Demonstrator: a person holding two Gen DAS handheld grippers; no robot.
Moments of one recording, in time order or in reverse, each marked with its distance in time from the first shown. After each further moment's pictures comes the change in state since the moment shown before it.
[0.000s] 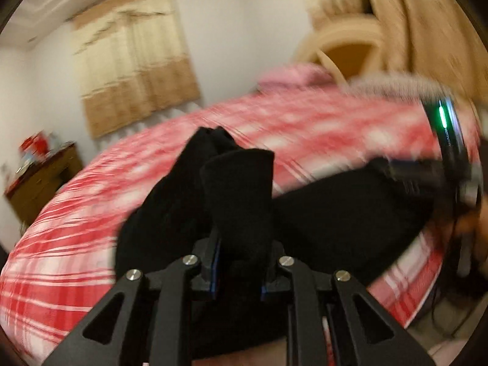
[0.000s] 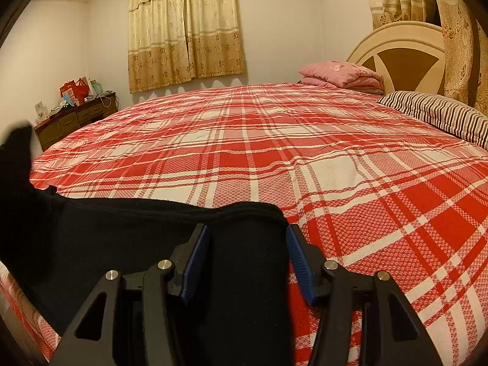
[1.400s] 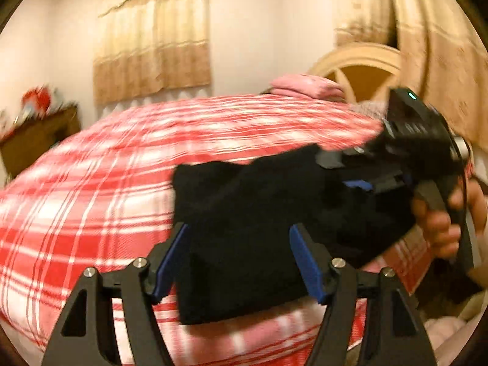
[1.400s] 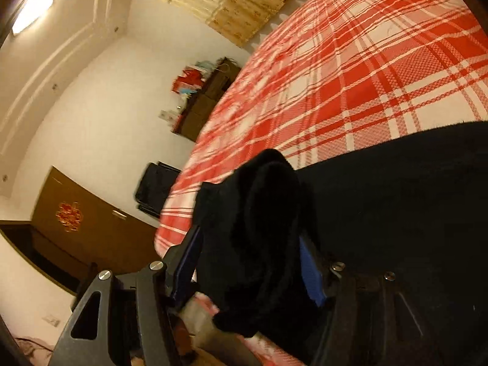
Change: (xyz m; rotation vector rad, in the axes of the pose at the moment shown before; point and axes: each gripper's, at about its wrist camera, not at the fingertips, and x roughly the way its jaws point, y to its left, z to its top) left arm -0.036 0.079 -0.040 -0.271 -0.028 -0.050; right arm 0.053 0.097 0.025 0.359 0.382 0.873
